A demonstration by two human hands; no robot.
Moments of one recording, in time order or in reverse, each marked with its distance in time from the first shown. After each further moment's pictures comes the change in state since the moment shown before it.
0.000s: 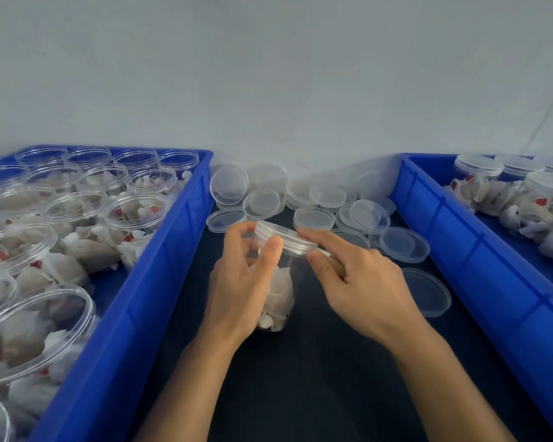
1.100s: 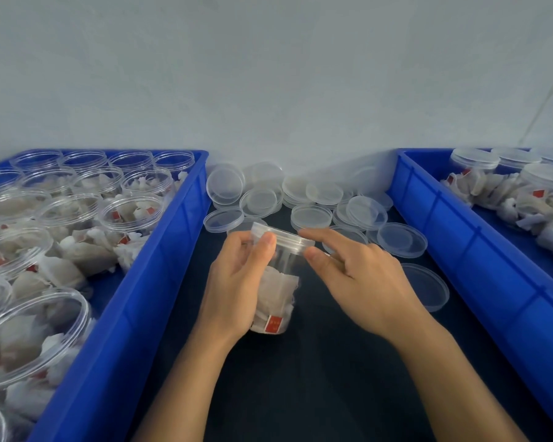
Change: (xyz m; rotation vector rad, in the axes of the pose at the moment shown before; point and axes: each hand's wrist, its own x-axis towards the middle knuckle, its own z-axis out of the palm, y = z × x) left_hand -0.001 0.006 -0.004 -0.103 -0.056 -0.072; right_hand 0.001 0.004 -0.007 0.001 -0.059 0.026
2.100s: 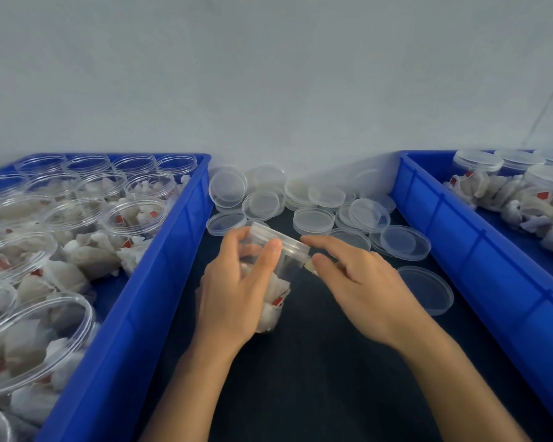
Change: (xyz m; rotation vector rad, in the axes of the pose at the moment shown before) left_hand -0.003 0.000 -0.003 0.321 0.155 0.033; right_hand -0.001 0.006 0.005 0.136 -0.058 0.021
